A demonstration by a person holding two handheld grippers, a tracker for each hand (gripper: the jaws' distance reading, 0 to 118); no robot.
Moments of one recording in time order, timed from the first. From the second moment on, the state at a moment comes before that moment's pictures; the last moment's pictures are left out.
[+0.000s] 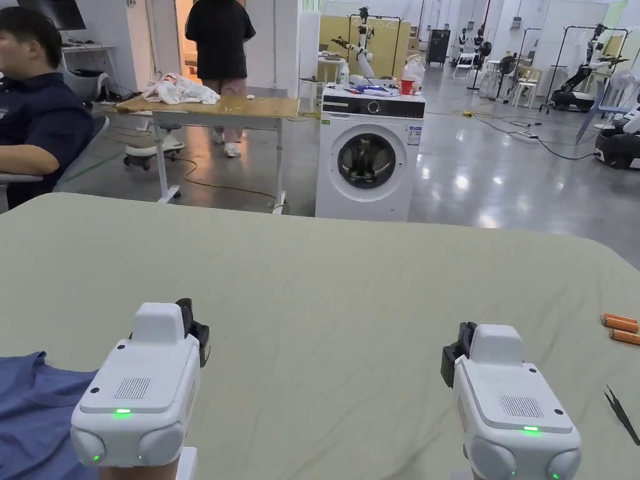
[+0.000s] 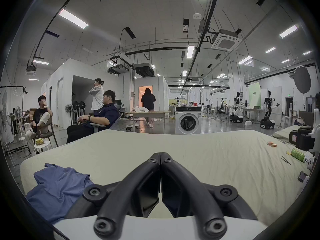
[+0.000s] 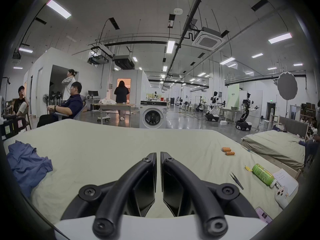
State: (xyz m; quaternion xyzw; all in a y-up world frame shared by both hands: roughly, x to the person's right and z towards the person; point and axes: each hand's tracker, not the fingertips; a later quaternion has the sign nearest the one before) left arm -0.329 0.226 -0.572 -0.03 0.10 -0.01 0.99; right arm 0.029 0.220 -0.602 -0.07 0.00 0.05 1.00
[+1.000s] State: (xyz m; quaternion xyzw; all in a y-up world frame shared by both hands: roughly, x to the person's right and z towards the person) left arm -0.304 0.232 -0.574 -0.05 0.09 -0.43 0.90; right arm -0.007 0.232 -0.598 0.00 0.06 0.47 0.88
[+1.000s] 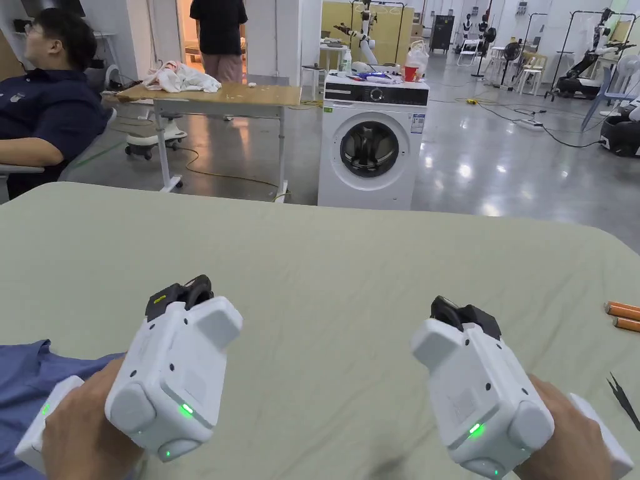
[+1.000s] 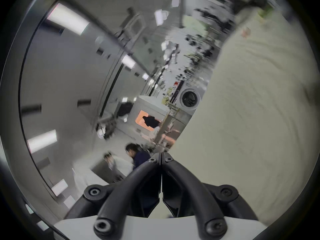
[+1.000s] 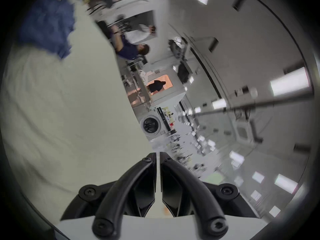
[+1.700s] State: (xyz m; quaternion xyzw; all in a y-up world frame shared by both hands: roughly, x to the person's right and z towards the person) left arm -0.326 0.245 -0.561 -0.05 0.06 0.01 1.00; right arm 0.022 0.229 -0.594 -0.08 0.02 0.02 1.00
